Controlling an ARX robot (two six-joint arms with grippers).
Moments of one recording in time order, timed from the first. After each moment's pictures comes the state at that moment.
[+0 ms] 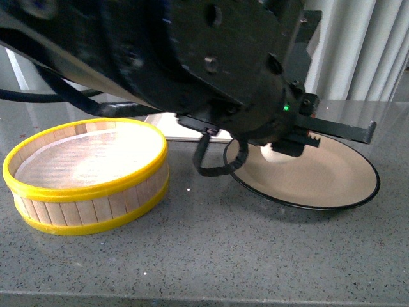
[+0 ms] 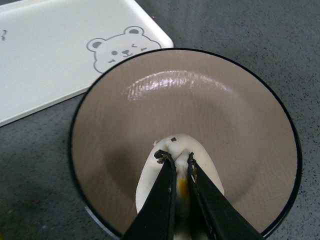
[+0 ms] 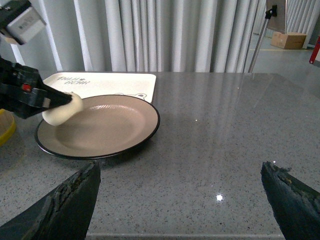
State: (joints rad) left arm -0.69 1.95 1.34 0.20 -0.11 -0.01; right arm 0.00 0.00 0.01 0.00 0.00 0.00
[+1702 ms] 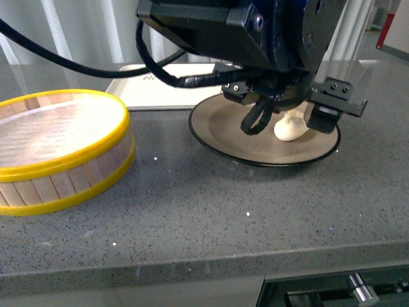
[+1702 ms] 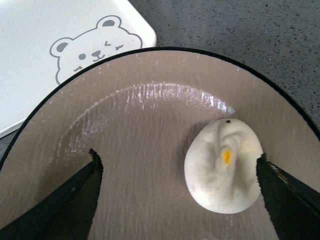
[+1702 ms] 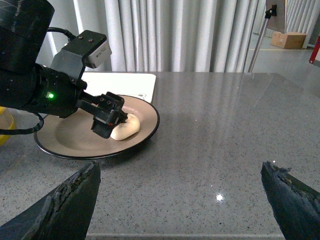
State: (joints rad) left arm -0.74 2.25 1.73 0.02 -0.23 0.05; right arm 0.00 0.00 0.01 0.00 0.00 0.00
